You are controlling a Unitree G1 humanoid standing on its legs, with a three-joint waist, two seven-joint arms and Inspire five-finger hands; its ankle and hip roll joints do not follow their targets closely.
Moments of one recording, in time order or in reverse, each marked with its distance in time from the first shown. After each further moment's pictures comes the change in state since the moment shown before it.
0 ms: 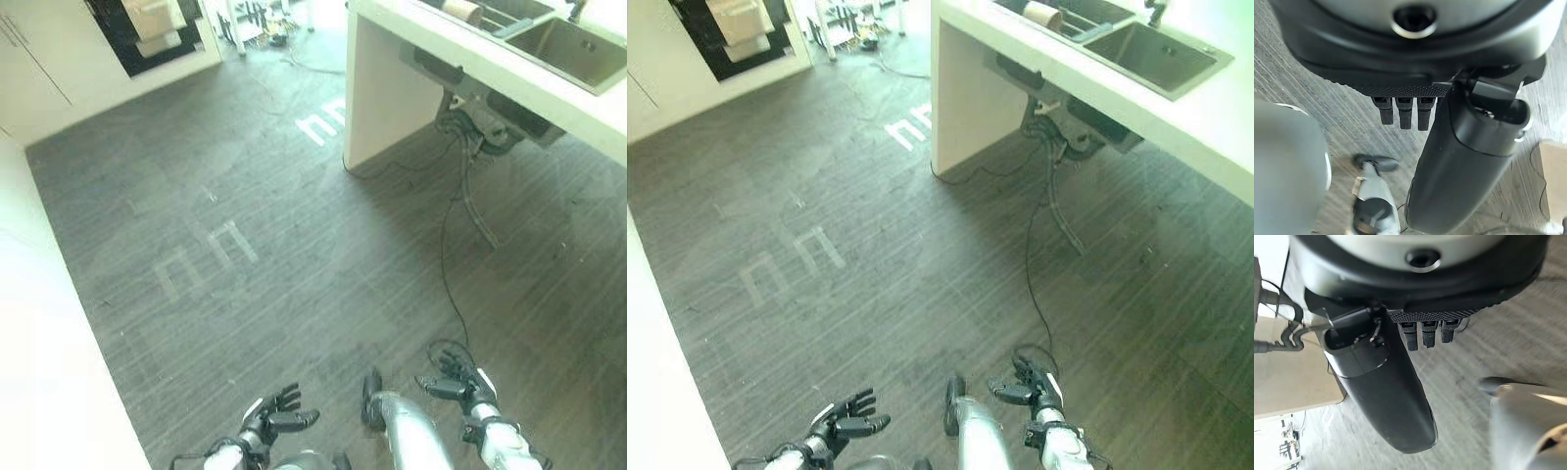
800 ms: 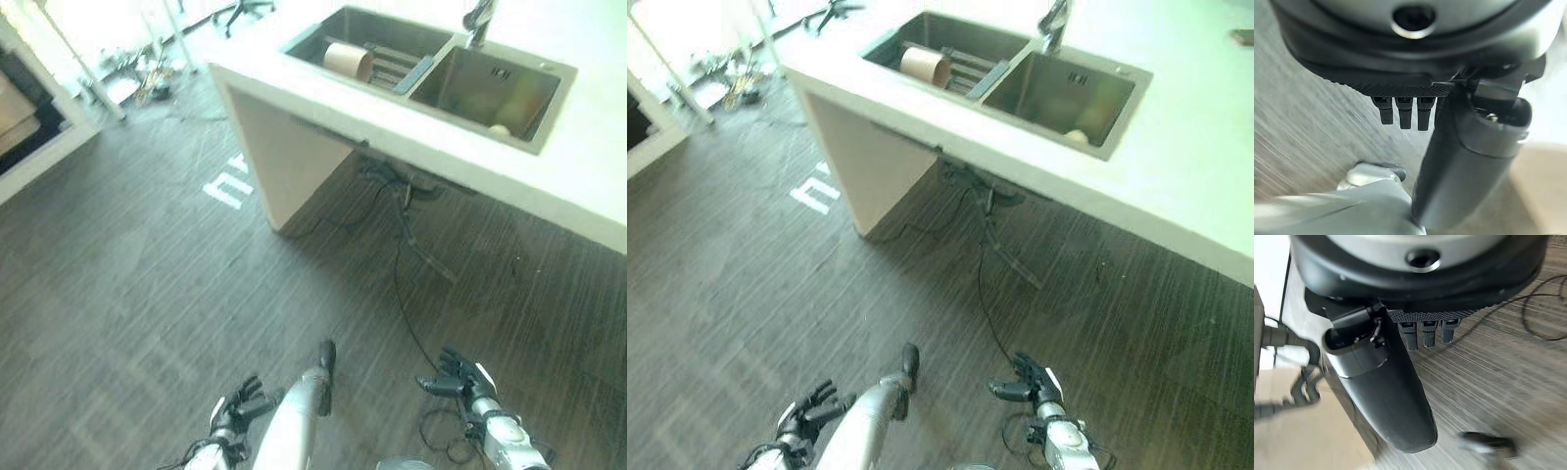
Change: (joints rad) left arm 0.026 0.034 0.151 0.108 -0.031 -0.021 0.102; right arm -0.007 -0.038 0.052 -0.010 -0.006 0.020 -0.019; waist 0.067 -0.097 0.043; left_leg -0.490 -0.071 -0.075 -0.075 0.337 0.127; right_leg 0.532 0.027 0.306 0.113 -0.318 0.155
